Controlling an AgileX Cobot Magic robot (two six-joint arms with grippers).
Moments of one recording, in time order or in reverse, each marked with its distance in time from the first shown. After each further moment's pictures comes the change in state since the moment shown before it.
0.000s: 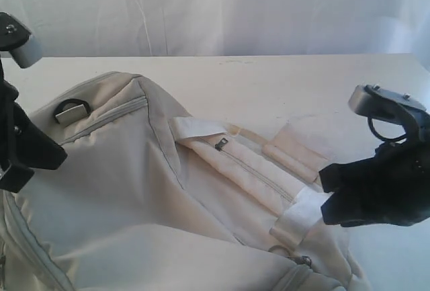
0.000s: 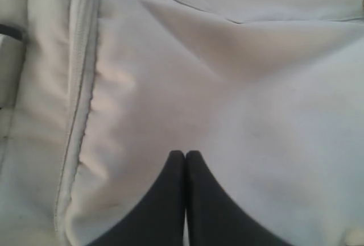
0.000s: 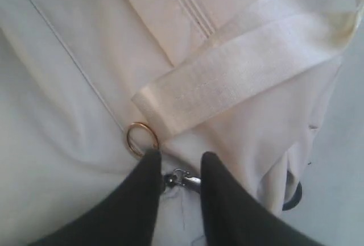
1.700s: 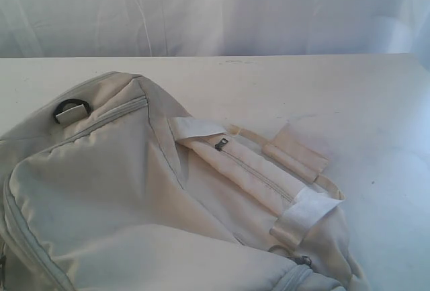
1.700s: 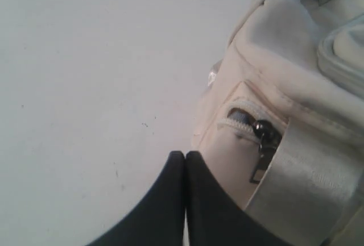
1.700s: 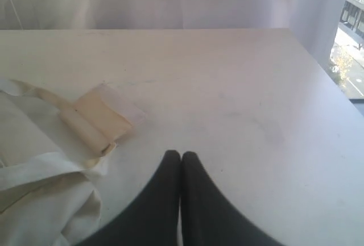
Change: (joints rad) left arm 0.287 -1.101 0.938 0.383 -0.620 -0.736; right arm -0.151 -1.189 0.696 -0.571 -0.615 0.312
